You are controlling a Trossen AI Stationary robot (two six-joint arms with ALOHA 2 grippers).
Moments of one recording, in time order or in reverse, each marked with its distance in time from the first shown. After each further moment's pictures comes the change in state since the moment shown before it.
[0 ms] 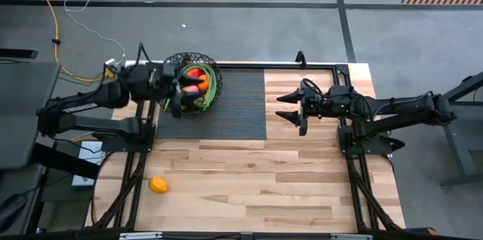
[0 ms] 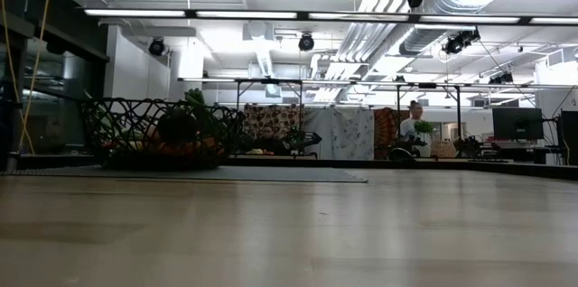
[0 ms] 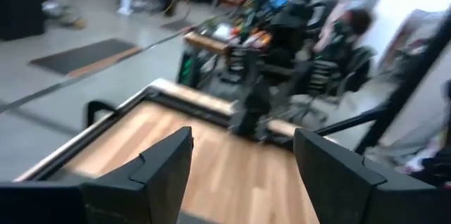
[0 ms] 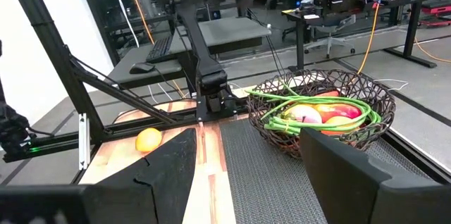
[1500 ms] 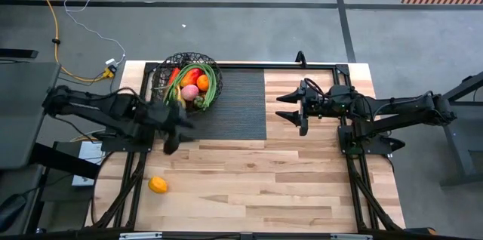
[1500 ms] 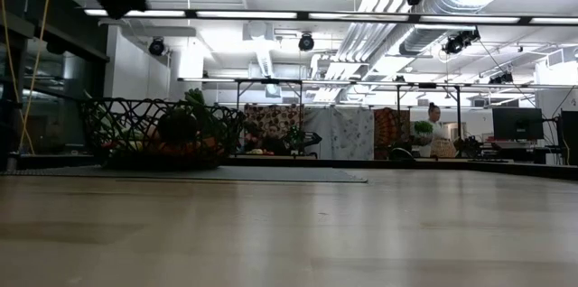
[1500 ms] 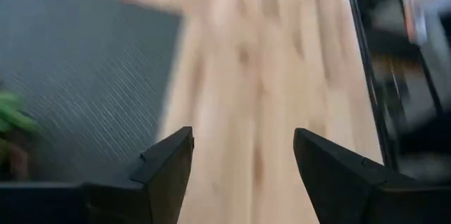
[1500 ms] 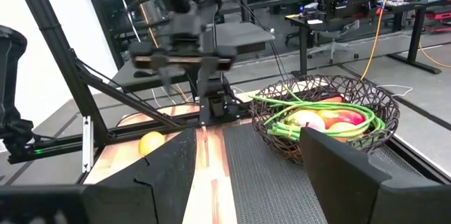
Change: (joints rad) left arm -0.413 0.035 -0.041 -0.547 -0.092 -0.102; right arm 0.000 0.000 0.000 0.019 -0.012 -0.008
